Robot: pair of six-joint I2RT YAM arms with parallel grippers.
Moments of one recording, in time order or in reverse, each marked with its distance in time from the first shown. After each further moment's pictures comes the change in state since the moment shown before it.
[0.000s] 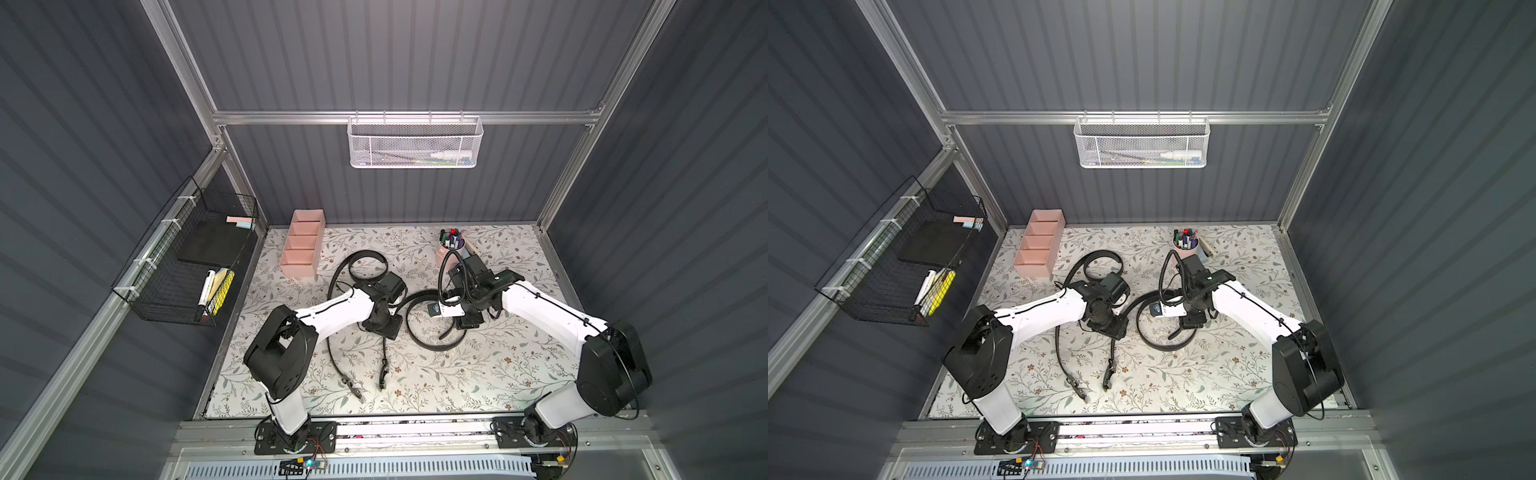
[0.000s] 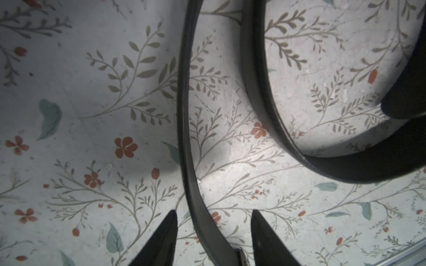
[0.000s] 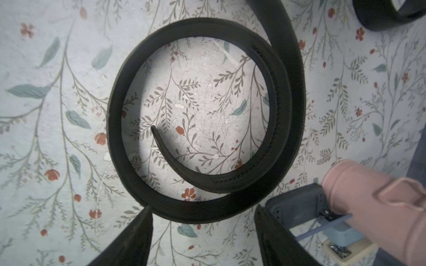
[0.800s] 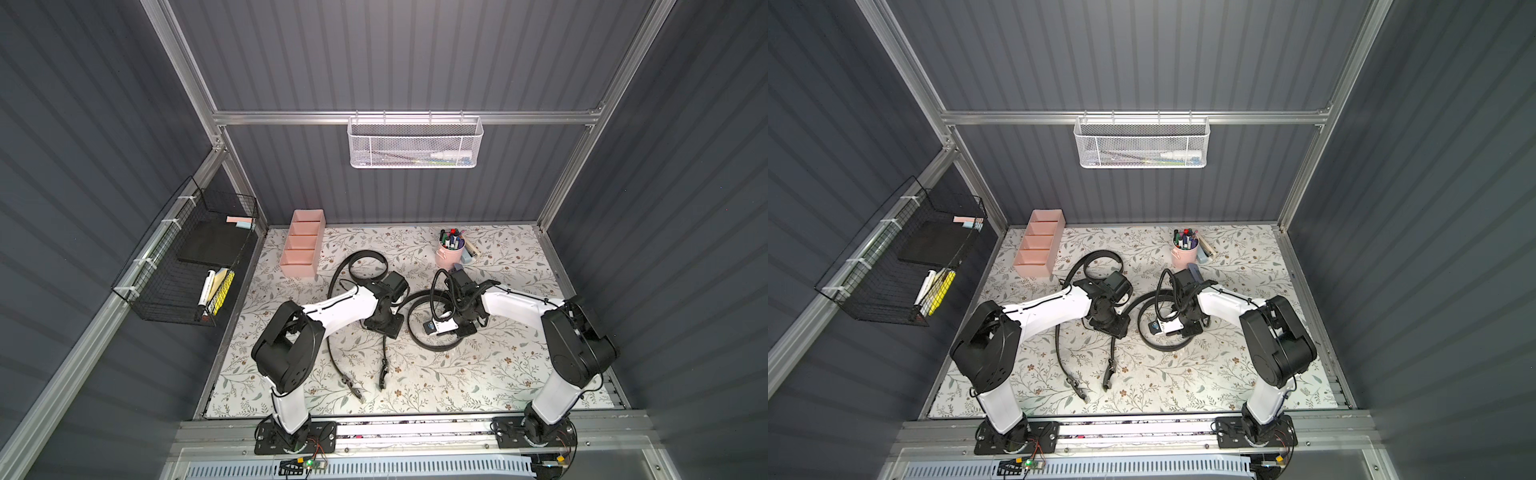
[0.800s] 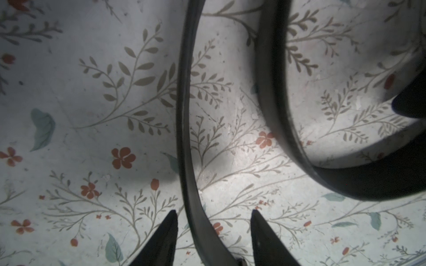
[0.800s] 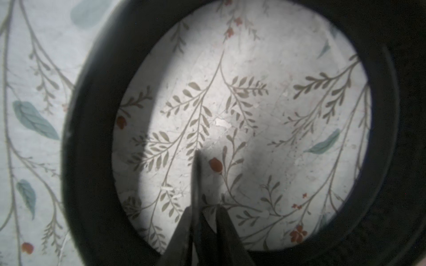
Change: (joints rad) left arm 0.000 0.073 0.037 -0.008 -0.011 0.000; right arm 0.010 0.192 -0.076 0.121 -0.019 -0.076
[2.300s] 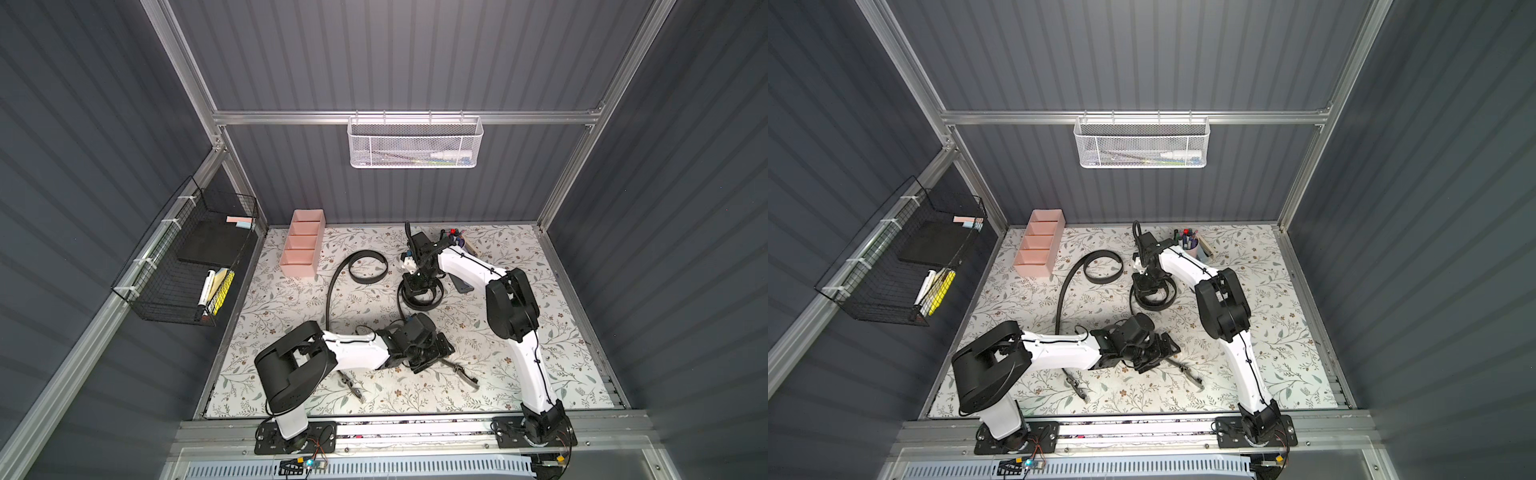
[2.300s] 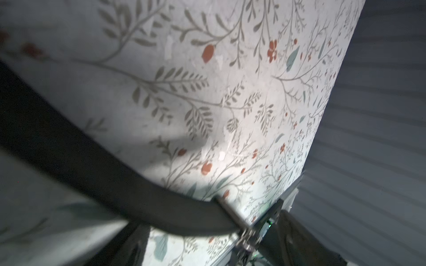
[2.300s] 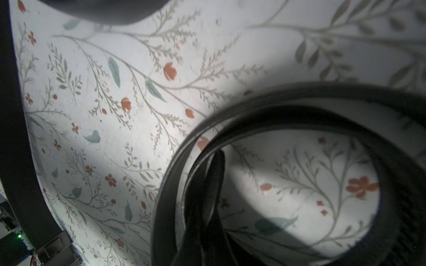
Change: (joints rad) left arm -0.305 -0.119 -0.386 0.837 0.183 -1.055; right arm 0.052 0.542 0.849 -0.297 -0.182 1.588
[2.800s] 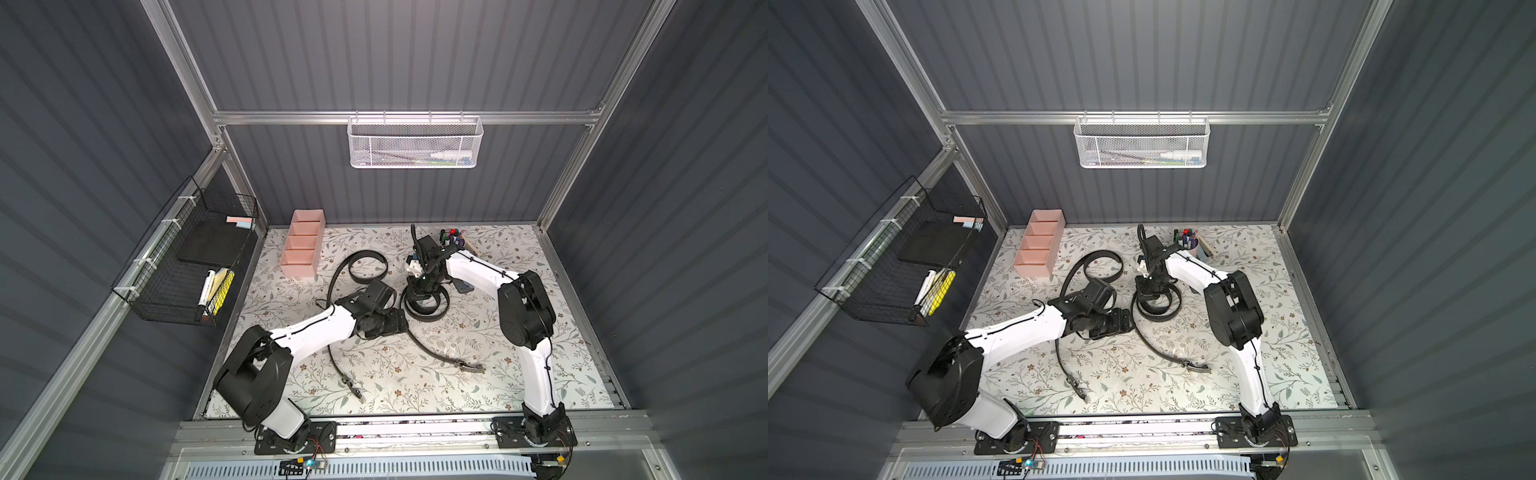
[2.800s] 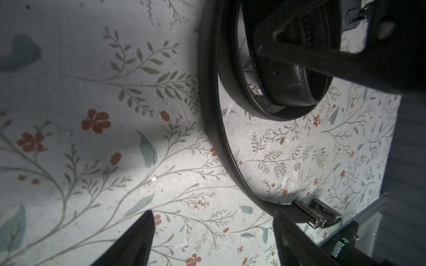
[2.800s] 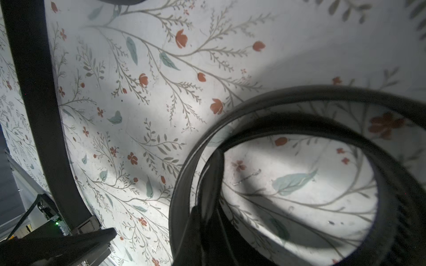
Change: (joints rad) left arm 0.332 -0.105 0.153 -0.510 -0.050 0.614; right arm -0.002 -0.115 -0.151 0.093 -0.053 0.111
